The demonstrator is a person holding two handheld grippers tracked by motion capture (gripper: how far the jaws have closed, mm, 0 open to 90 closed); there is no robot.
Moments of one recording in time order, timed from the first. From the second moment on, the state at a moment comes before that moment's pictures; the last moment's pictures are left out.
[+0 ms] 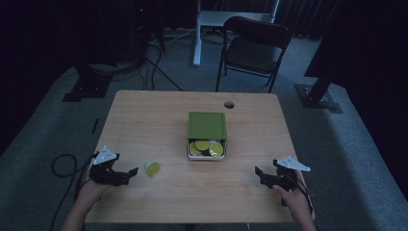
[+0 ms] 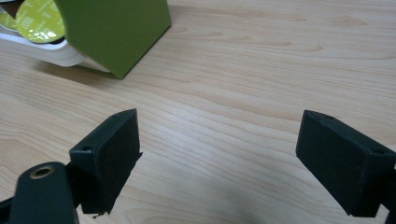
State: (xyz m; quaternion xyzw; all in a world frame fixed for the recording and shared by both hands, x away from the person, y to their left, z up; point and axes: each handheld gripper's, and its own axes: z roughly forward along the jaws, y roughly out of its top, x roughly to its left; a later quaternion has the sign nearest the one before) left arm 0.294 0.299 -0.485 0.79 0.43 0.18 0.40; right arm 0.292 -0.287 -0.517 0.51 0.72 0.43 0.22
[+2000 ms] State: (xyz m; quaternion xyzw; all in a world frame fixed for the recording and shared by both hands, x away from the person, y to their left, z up) left arm 0.263 0.336 -0.546 0.76 0.54 0.23 0.30; right arm 0.271 -0.323 -0.551 0.66 0.64 0.28 0.27
